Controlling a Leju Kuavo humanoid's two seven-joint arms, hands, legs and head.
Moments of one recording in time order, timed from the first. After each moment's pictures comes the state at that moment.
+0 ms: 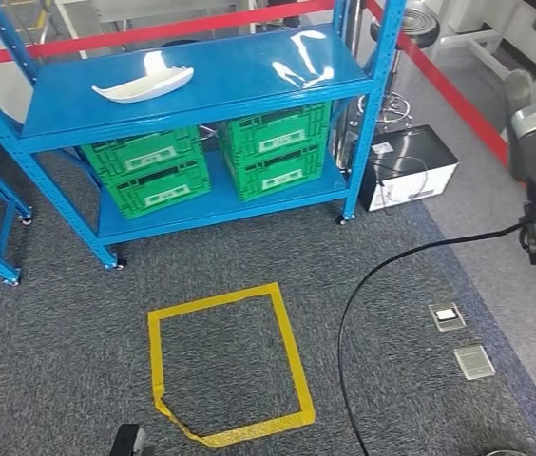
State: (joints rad) left arm -0.14 0.04 -1.02 -0.22 0.86 0.17 -0.30; right arm -0.44 -0.69 0.31 -2.17 0.41 -0.37 0.32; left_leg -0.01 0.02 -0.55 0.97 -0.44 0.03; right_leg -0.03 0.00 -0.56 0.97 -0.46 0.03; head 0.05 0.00
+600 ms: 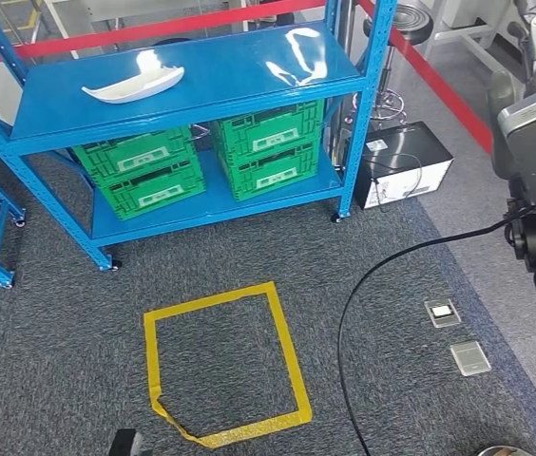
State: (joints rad) left arm -0.13 0.04 -1.02 -0.22 0.86 0.17 -0.30; right arm -0.44 -0.68 0.33 -2.14 0.37 -0.39 0.28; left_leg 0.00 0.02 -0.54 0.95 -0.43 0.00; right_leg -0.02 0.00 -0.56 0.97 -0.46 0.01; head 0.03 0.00
